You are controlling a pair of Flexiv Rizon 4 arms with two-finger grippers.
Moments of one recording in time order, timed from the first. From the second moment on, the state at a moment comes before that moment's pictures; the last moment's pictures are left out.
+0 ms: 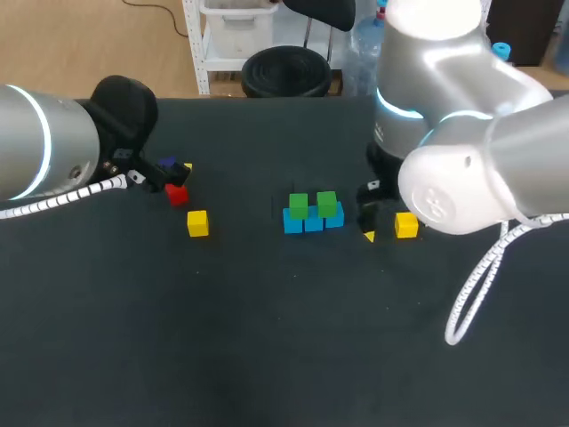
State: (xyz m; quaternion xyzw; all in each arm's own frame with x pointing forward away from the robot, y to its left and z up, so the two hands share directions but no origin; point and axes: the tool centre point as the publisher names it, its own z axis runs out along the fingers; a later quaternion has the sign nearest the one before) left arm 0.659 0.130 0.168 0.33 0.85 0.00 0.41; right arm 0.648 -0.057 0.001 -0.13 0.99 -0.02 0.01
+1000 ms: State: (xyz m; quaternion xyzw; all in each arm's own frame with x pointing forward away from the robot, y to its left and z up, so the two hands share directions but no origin) left arm 0.659 0.130 0.168 0.33 0.85 0.00 0.41; right arm 0.642 -0.080 -0.009 -0.14 0.99 -0.02 -0.01
